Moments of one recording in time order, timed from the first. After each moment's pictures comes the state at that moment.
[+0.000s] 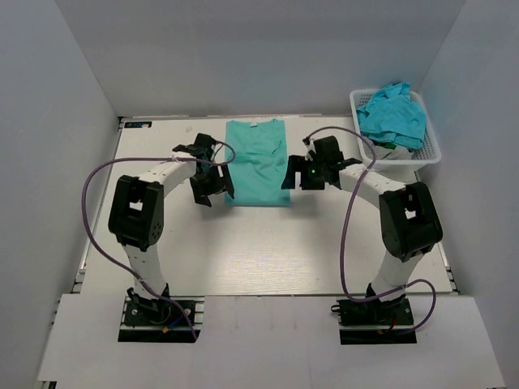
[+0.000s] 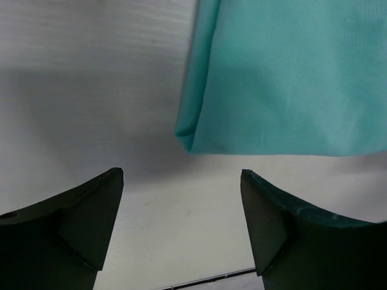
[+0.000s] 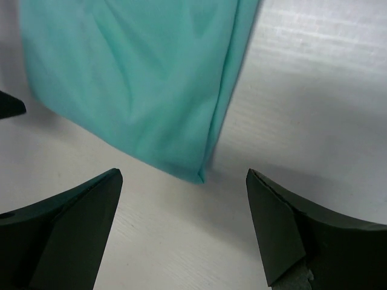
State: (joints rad) left arm -0.31 1.89 1.38 -0.77 0.15 -0.56; right arm 0.40 1.77 1.18 -0.25 -0.33 0.34
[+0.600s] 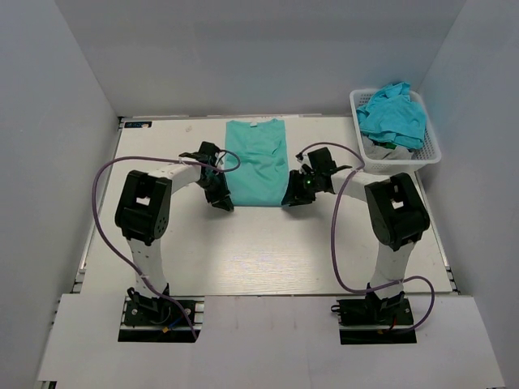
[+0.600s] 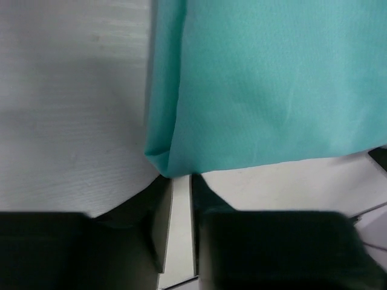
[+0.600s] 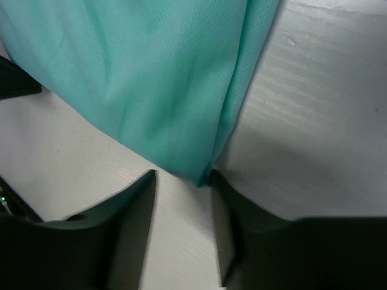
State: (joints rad) left arm -0.32 1.97 1.32 -0.65 0.29 -0.57; right arm 0.41 1.89 1.13 -0.23 -0.47 0.37
